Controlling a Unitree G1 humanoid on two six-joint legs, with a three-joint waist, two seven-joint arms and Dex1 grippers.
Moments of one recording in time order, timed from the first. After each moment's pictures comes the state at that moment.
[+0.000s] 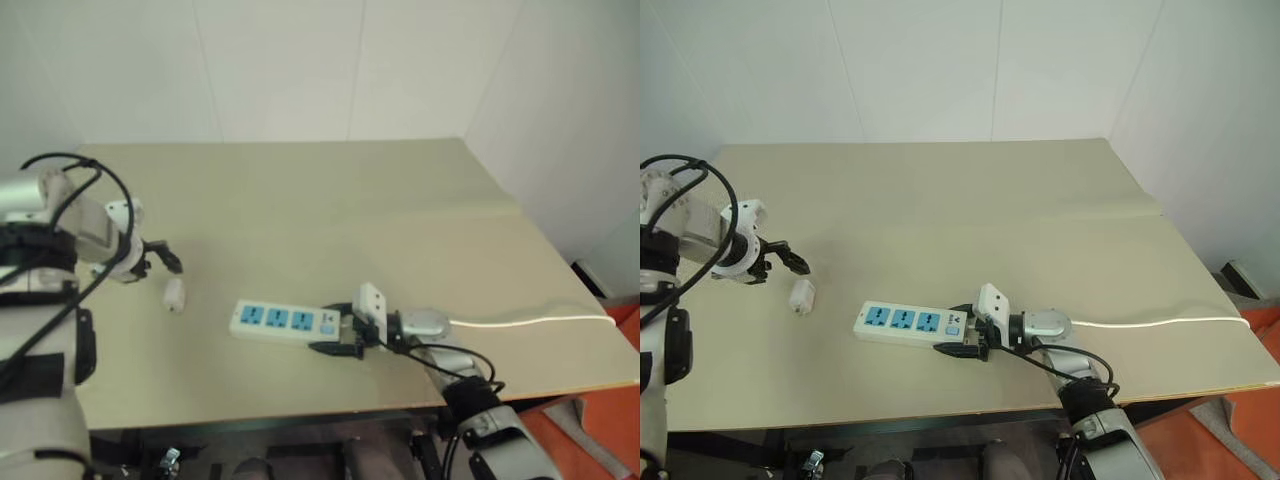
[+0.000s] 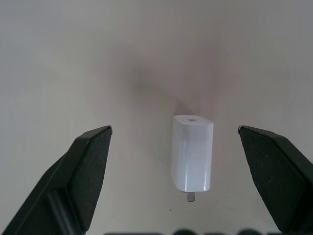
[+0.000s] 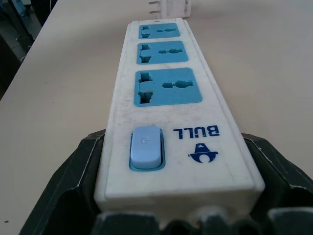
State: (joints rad) left arm -1.21 0.86 -0.08 0.79 -0.65 1.61 -0.05; right arm -0.49 -0.25 0.22 0.41 0.14 -0.06 1.17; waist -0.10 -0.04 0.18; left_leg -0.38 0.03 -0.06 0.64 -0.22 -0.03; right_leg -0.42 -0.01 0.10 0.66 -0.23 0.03
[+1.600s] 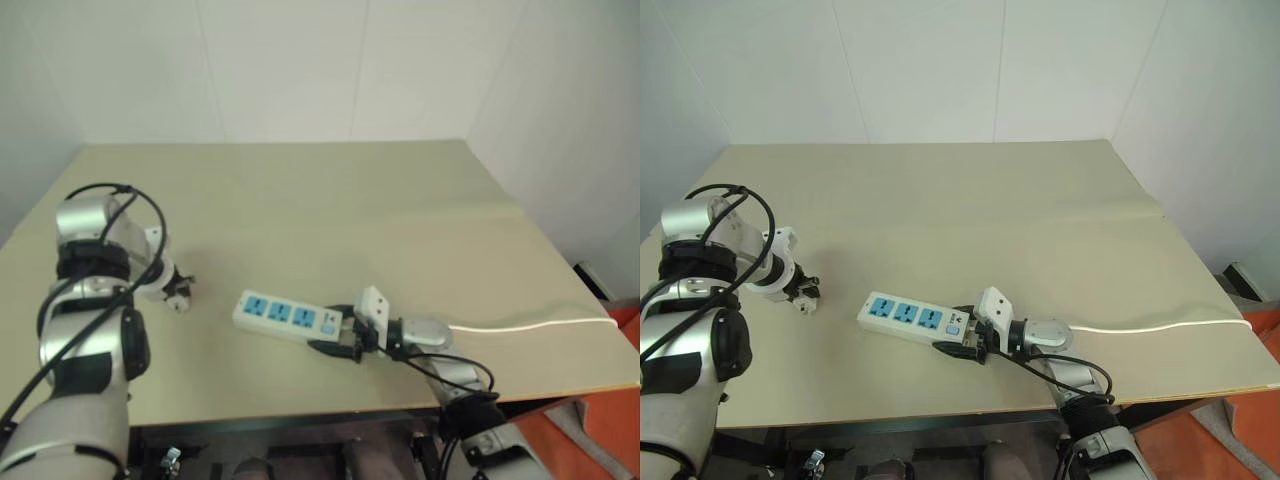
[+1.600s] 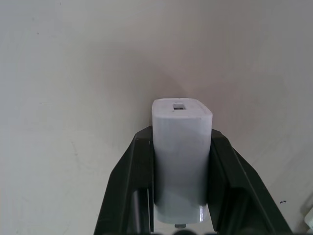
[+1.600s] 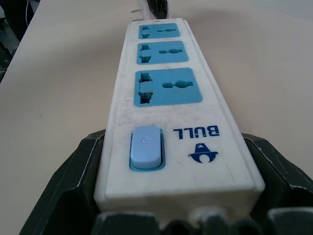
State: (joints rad) left arm -1.16 0.63 0.20 0.82 -0.25 1.61 -0.11; right arm -0.41 -0.25 0.21 0.29 0.16 0.01 1.06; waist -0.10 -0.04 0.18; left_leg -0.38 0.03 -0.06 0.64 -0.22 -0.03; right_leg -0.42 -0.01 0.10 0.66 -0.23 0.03
